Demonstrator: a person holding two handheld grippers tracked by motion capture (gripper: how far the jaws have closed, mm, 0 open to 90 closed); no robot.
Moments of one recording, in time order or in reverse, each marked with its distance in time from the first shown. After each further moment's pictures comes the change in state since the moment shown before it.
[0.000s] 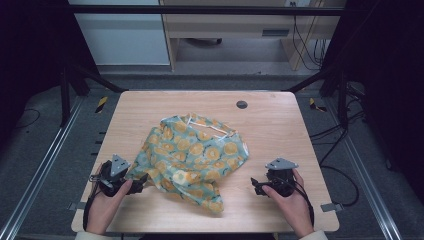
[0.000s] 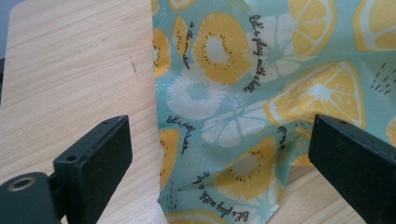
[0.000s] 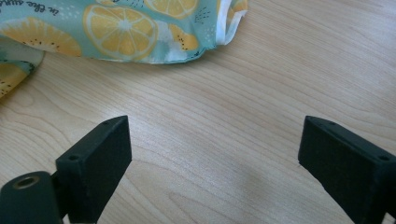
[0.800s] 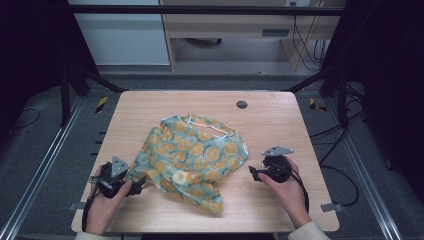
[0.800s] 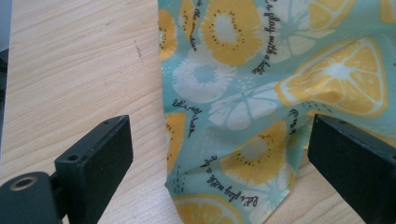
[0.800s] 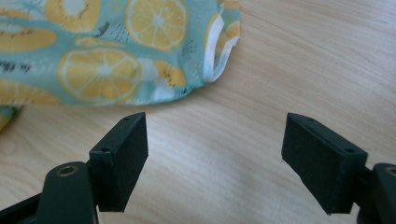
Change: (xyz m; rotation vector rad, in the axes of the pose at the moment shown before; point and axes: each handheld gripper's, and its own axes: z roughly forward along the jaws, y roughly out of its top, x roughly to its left) left arm 0.003 -0.006 0.000 0.035 0.022 -0.009; right arm -0.013 0.032 0.019 0.022 0.017 0.033
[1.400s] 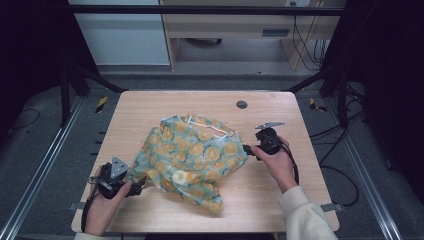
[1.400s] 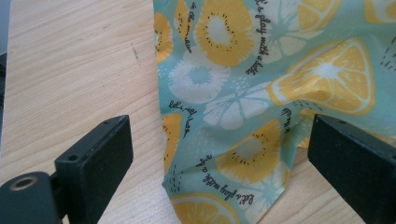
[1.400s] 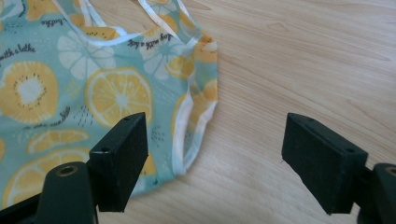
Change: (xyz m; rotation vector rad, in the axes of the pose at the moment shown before) left arm -0.003 0.000 -0.002 -0.006 -0.010 0.020; right arm -0.023 0.063 0.042 0.055 0.023 0.090
